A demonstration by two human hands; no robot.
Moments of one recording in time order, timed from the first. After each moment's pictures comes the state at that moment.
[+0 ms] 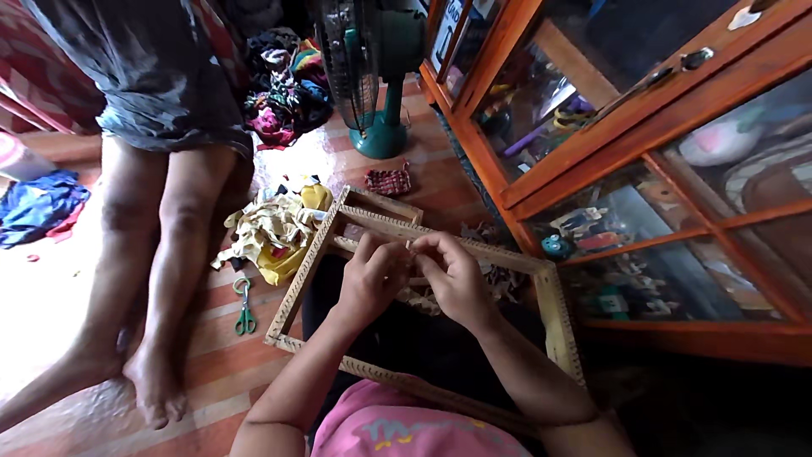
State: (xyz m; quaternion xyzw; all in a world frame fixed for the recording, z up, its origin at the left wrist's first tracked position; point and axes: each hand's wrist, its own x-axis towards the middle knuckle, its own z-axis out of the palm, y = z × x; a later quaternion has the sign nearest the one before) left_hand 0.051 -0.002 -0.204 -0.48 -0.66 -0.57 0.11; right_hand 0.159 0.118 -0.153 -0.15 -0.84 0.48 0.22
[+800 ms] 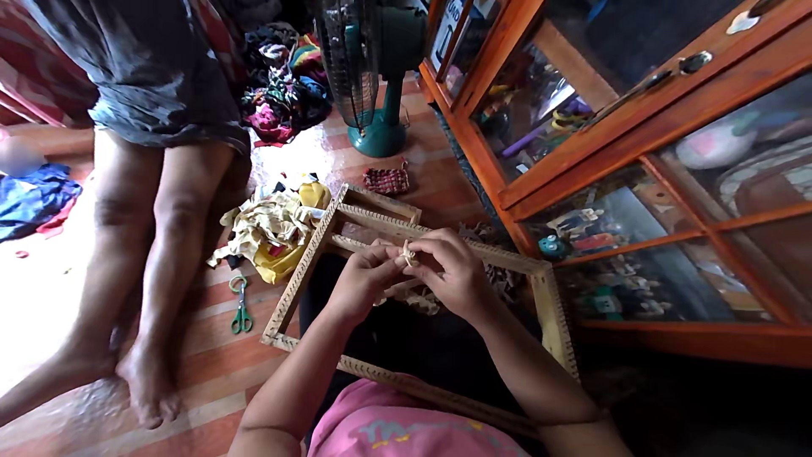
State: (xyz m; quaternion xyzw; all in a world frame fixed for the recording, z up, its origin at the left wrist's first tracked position) left_hand 0.049 -0.012 -0.188 -0.18 -0.50 -0.72 -0.44; right_hand 0.155 0.139 -0.169 0.02 -0.91 0.29 0.31
